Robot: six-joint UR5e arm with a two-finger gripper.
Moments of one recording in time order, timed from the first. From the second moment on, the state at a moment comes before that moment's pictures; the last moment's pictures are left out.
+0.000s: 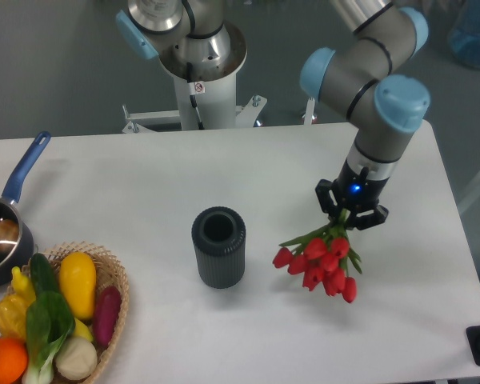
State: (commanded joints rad) arm 2.76 -1.93 -1.56 -1.04 1.14 1.26
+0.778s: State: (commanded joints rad) arm 2.80 -1.83 -1.56 -1.04 0.94 1.26
